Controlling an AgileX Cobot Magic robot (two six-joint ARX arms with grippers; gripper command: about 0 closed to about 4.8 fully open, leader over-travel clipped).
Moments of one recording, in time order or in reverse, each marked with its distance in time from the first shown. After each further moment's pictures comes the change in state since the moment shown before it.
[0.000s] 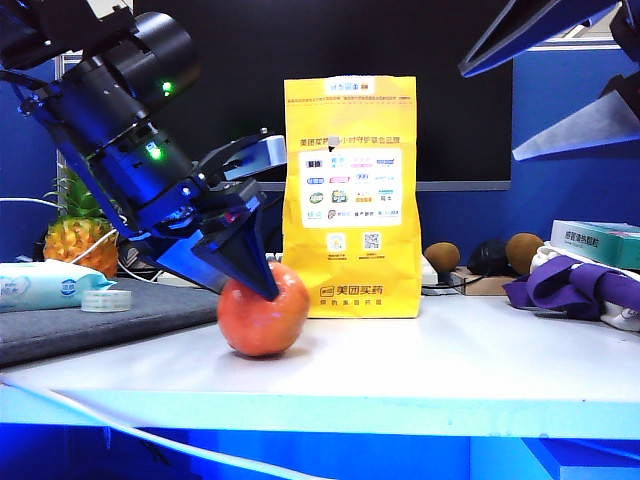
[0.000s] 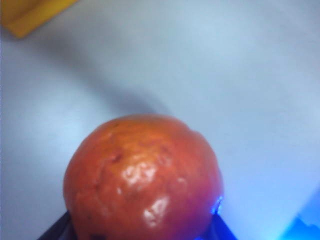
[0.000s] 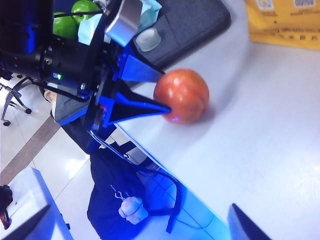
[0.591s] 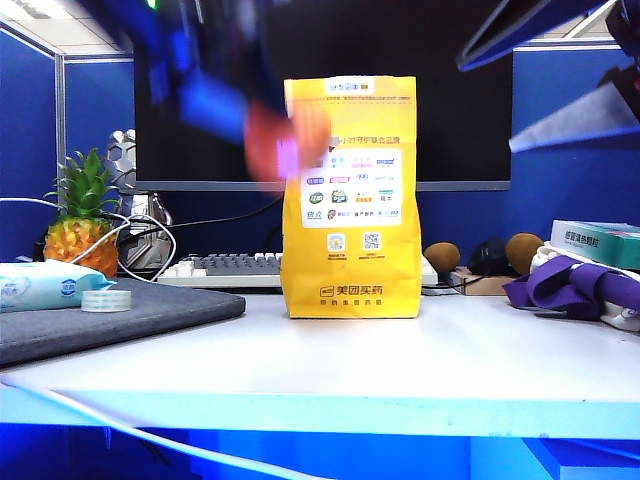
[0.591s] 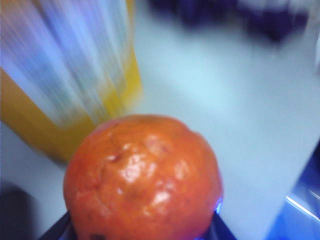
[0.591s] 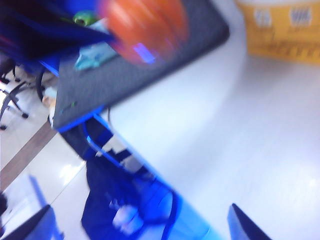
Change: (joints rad) left arm 0.000 -0.209 0.205 -0.146 0.065 0.116; right arm 0.000 0.000 0.000 0.045 0.014 0.000
